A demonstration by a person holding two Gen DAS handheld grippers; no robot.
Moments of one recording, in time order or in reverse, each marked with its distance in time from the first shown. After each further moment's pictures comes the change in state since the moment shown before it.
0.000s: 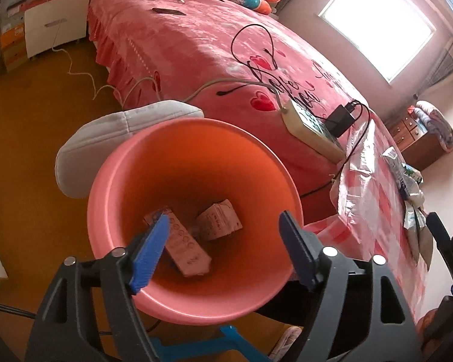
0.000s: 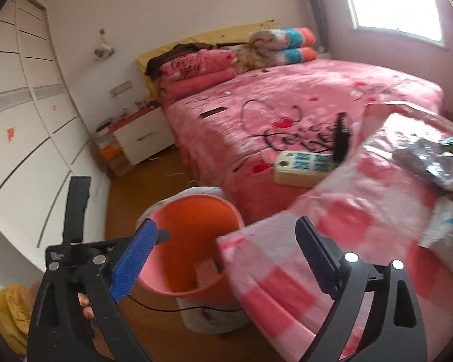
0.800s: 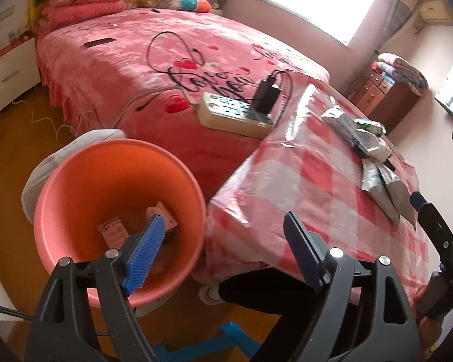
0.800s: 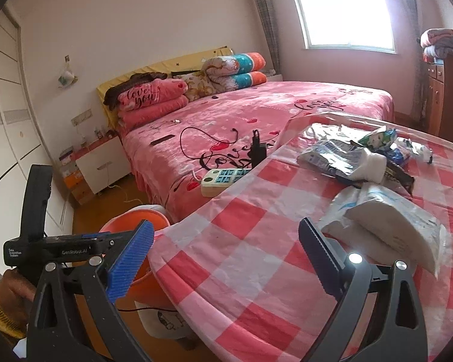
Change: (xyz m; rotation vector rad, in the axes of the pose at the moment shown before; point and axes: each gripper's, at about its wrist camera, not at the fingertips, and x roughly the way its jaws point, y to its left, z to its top) left arm -0.019 -0.117 -0.020 0.257 -0.002 -0.064; right arm -0.071 -0.075 -0.024 0.076 -0.132 -0.186
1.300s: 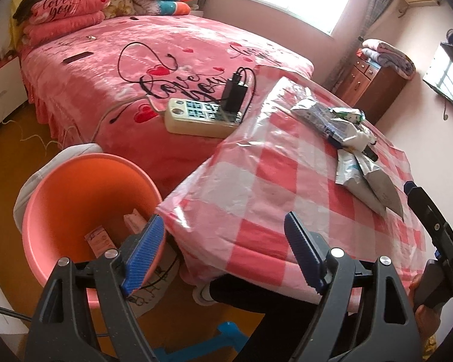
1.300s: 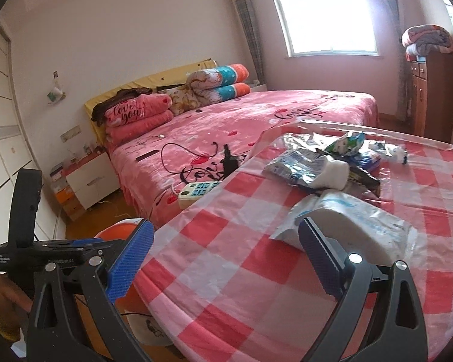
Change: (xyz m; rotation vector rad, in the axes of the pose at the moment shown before) left arm -0.001 -0.050 0.005 0.084 0.004 -0.019; right arm -0.023 -0.038 0.001 0.046 -0.061 -0.052
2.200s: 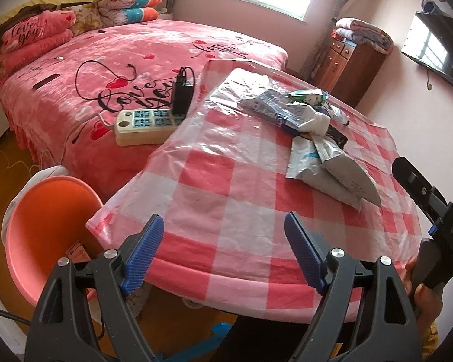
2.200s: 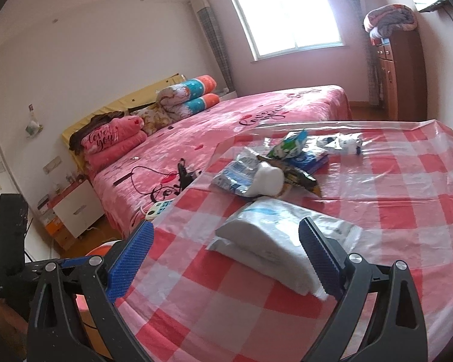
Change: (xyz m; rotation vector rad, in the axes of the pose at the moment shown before) left arm 0.009 -0.077 0.001 0.129 0.012 -0.037; right arm -0.025 -0.078 0.005 0.146 -0.050 -0.080
